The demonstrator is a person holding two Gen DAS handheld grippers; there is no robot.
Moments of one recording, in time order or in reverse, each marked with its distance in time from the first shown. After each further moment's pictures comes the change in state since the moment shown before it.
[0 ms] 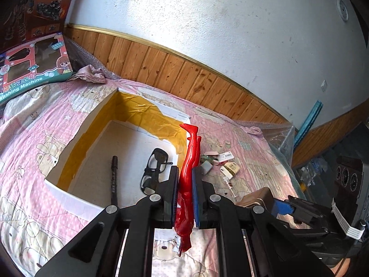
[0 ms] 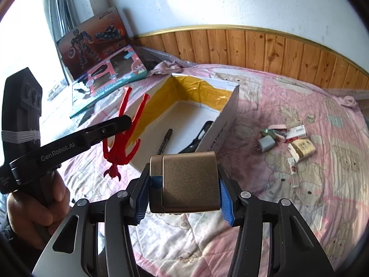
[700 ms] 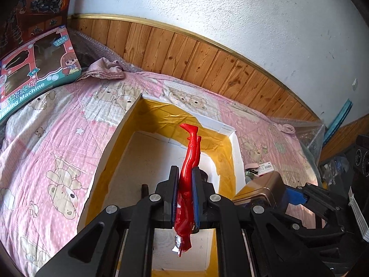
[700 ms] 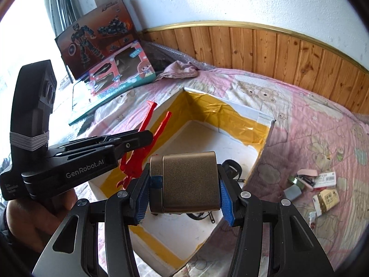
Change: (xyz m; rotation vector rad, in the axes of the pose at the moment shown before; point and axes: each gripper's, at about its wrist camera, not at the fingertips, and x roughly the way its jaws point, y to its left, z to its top) left arm 0.083 0.055 0.079 -0.005 0.133 0.147; right arm 0.104 0.000 0.098 -0.066 0.059 0.076
